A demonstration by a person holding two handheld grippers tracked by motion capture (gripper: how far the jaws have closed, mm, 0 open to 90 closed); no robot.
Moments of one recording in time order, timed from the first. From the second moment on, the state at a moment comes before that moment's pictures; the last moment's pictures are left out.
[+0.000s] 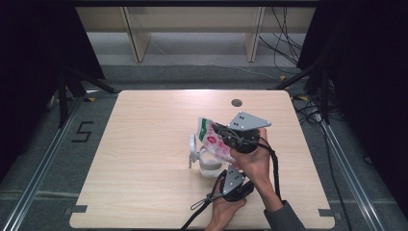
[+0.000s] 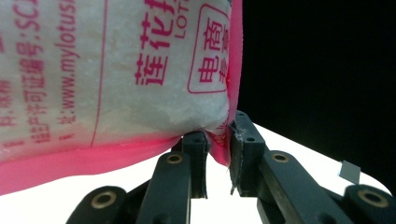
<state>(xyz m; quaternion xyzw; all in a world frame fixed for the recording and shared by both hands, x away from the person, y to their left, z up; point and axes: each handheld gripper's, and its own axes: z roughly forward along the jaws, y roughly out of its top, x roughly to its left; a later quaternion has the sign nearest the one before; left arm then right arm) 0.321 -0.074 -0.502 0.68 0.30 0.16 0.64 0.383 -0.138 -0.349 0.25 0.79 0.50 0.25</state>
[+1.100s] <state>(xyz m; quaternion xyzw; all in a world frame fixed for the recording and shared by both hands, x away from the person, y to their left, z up) 0.321 -0.071 -0.502 0.70 0.30 0.16 0.63 0.383 -0.136 -0.350 0.25 0.79 0.50 0.26</state>
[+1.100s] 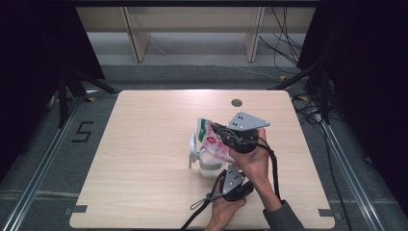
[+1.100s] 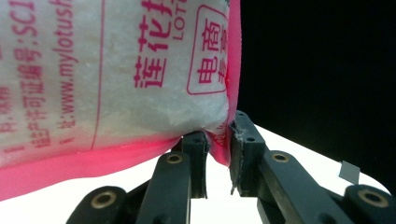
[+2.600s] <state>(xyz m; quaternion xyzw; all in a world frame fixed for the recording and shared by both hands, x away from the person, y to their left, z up) 0.321 -0.073 -0.502 0.69 0.30 0.16 0.64 0.382 -0.137 -0.348 0.25 0.79 0.50 0.25</state>
